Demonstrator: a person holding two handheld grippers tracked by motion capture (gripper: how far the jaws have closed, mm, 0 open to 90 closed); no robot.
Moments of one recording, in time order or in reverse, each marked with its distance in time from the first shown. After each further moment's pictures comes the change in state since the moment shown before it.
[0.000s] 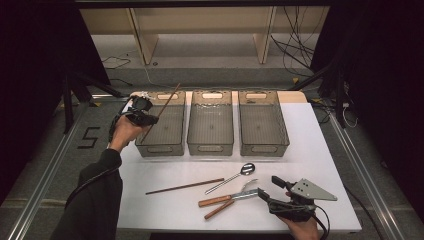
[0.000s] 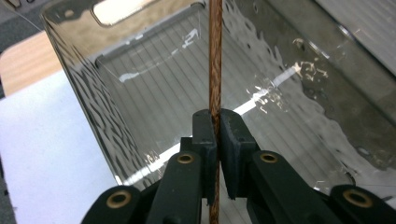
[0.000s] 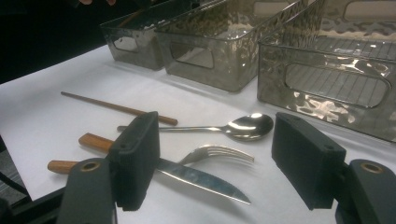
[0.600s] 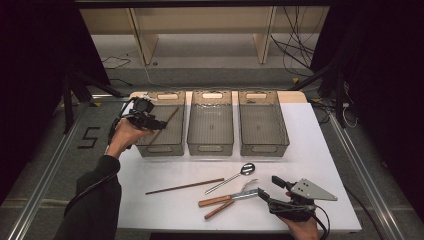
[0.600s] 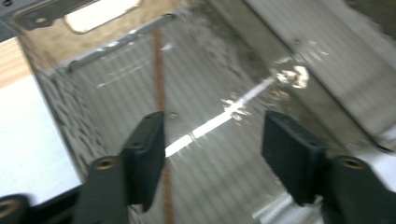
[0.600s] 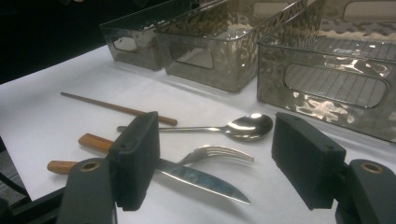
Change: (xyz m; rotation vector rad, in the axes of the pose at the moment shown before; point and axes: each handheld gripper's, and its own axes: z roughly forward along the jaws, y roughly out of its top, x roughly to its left) left arm -0.025 0.000 -0.027 -0.050 -0.077 0.002; right arm 0.000 0.000 0.000 0.000 -0.002 0.001
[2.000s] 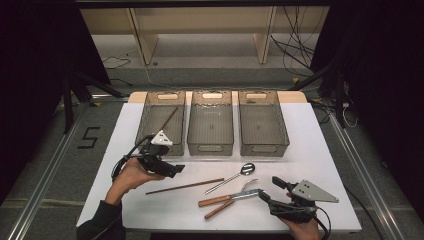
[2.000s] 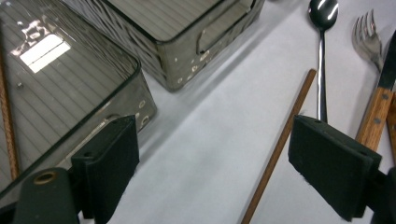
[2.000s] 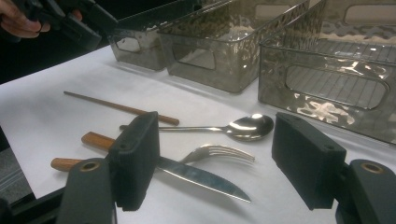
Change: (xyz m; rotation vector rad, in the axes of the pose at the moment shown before) left arm -0.095 -0.073 -0.020 -0.010 -0.183 0.192; right arm 0.000 -0.001 -0.004 -0.010 0.006 -0.009
